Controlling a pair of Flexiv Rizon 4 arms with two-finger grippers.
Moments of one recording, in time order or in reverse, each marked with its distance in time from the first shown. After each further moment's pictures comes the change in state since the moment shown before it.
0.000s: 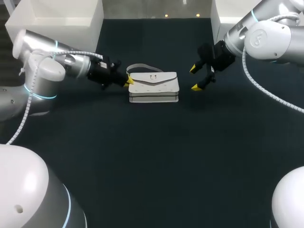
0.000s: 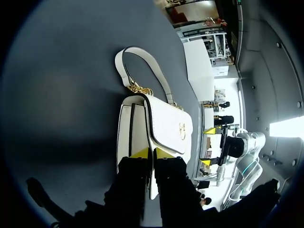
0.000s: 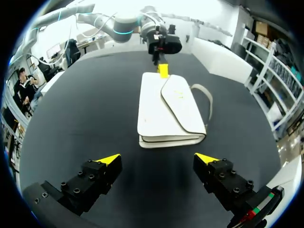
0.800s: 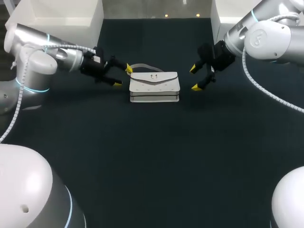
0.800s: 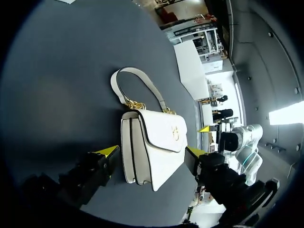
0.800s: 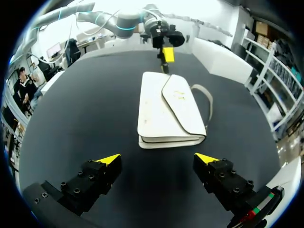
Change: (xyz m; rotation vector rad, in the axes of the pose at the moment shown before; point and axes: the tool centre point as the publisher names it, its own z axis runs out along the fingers) left arm 0.007 -0.015 -0.032 0.005 0.001 0.119; right arm -0.002 0.000 -0.001 0.003 -0.005 -0.013
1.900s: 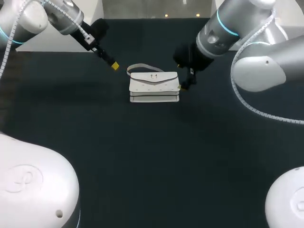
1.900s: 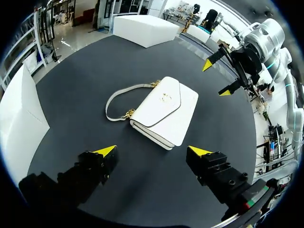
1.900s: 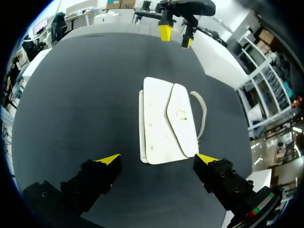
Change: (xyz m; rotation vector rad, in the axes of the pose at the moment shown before) left arm 0.030 -0.013 -0.083 -0.324 -0.335 0.966; right arm 0.029 0.069 -0.007 0.246 -0.217 -0.071
